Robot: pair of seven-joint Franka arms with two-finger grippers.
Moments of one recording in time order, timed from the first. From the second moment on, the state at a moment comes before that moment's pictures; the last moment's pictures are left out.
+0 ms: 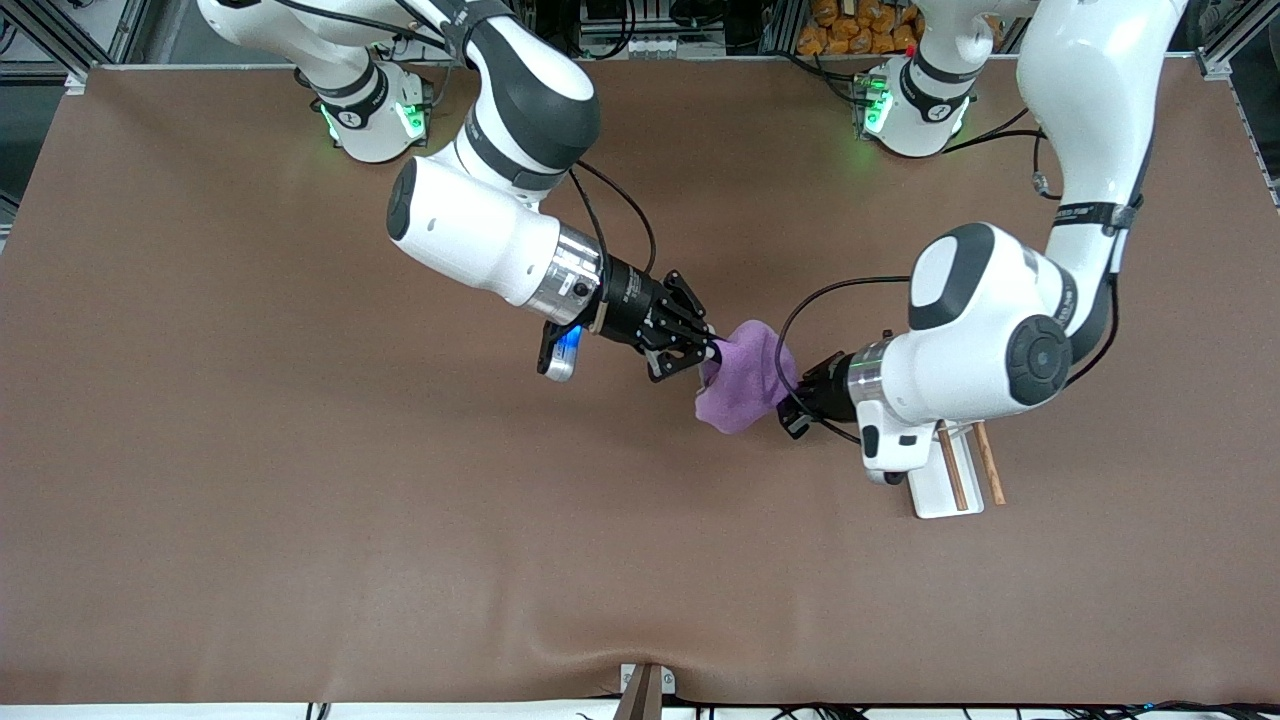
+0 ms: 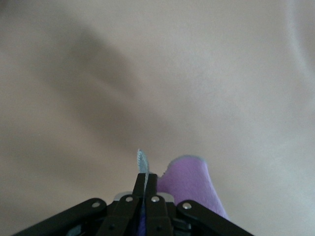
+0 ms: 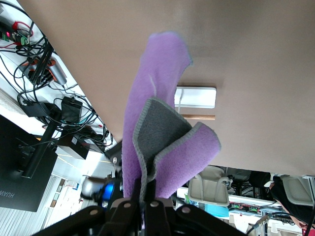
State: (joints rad) left arm -0.09 0.56 -0.36 -1.35 -0.27 1.88 -1.14; right arm 0.63 0.54 0.08 -1.33 0.89 2.49 1.68
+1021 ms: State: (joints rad) left arm 0.00 0.41 -0.35 -1.34 -0.26 1.74 -0.86; right arm 0.54 0.56 0.06 -1.35 0.65 2.31 1.66
